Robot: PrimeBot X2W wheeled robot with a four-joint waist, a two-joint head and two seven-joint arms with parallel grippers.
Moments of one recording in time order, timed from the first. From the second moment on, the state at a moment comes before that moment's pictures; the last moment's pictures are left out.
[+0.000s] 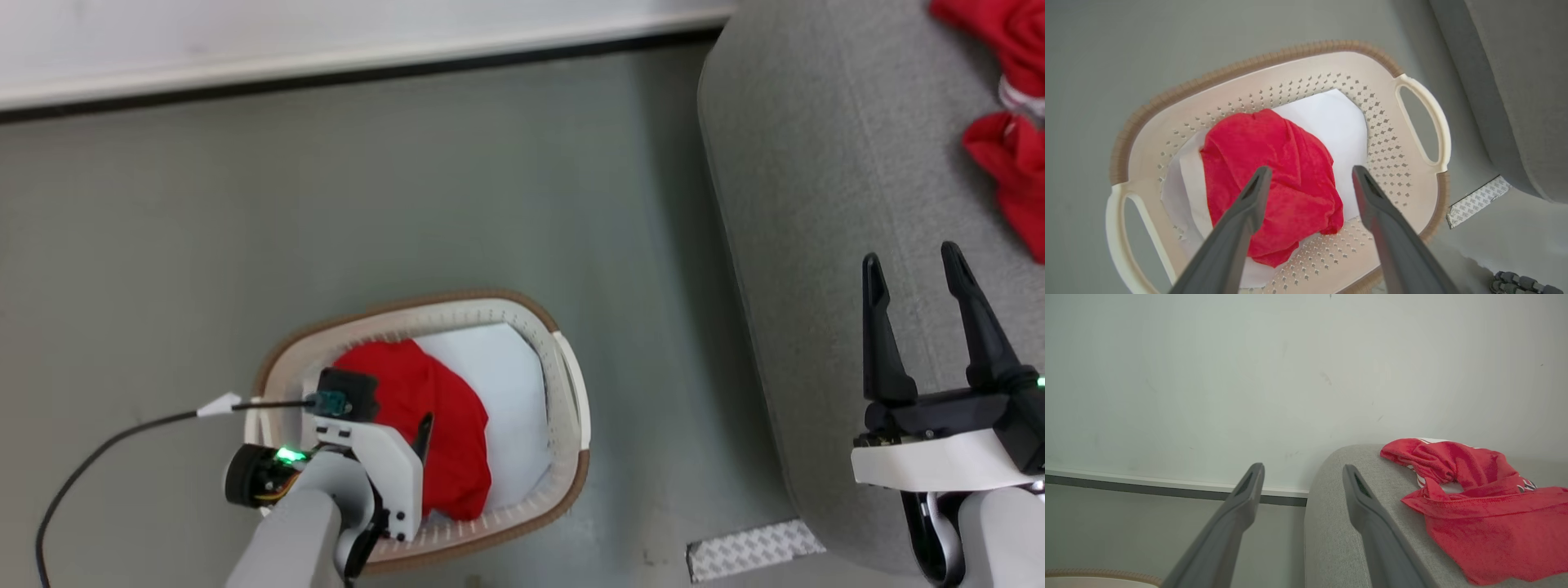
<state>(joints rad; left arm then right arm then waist) -0.51 0.06 -0.23 0.74 -0.12 -0.09 0.13 -0.30 -0.05 -0.01 0.09 0.10 0.13 -0.26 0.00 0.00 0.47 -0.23</state>
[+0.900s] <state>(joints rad) -0.91 0.10 -0.25 1.17 -0.11 -0.03 0.06 -0.39 -0.05 0.04 0.00 0.10 0.13 -0.26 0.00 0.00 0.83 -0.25</state>
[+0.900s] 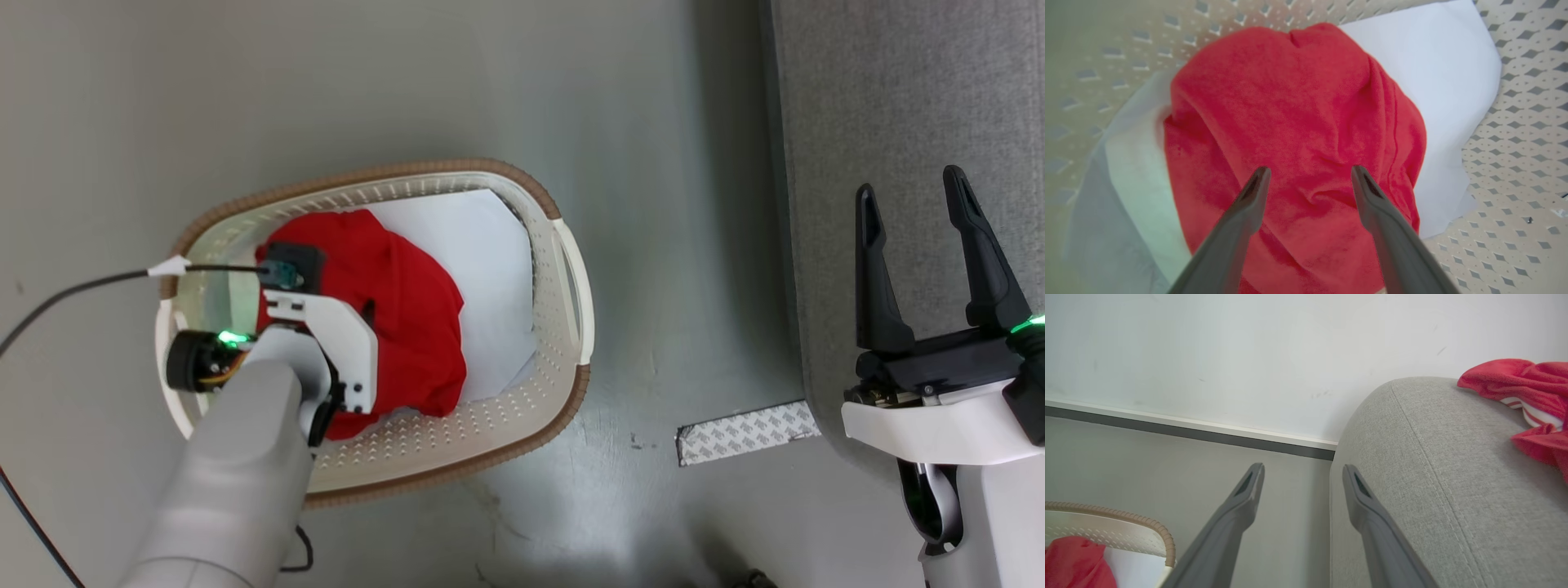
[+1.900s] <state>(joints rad) -1.02 0.10 -0.35 1.26 -0.09 -0.05 0.01 -0.39 -0.05 0.04 -0.03 0.11 0.13 -0.26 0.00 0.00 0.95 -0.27</state>
